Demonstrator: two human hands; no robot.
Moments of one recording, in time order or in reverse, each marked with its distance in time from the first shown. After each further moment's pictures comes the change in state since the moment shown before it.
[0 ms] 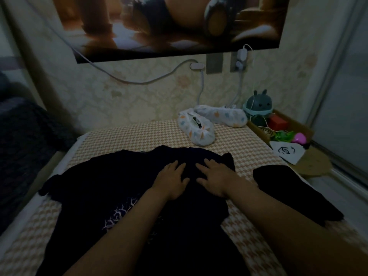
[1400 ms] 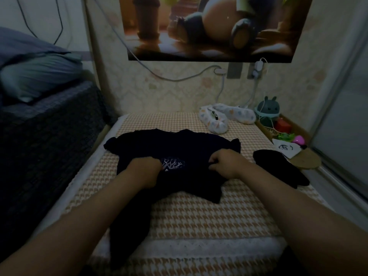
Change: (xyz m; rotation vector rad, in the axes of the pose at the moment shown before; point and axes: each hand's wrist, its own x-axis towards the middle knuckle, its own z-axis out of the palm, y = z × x) left_hand -0.240 -0.025 -0.097 0.379 -0.089 -0.091; right_hand -0.165 -0.087 -0.047 0.255 0.174 -0.104
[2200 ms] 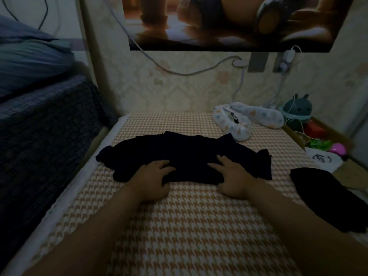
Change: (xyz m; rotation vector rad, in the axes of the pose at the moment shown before) left_hand 0.129 -0.068 0.089 -0.328 0.179 0.118; right_hand 0.130 0.041 0.065 -0.109 -0.144 -0.047
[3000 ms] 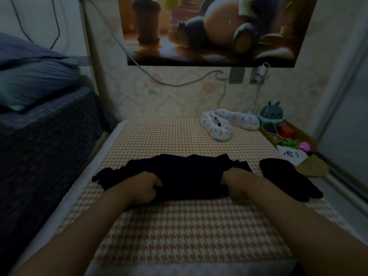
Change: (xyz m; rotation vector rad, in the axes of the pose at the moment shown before) left_hand -0.086 0.051 -0.045 -0.098 -0.179 0.012; right_hand -0.119 -0.035 -0.038 -0.377 -0.130 0.171
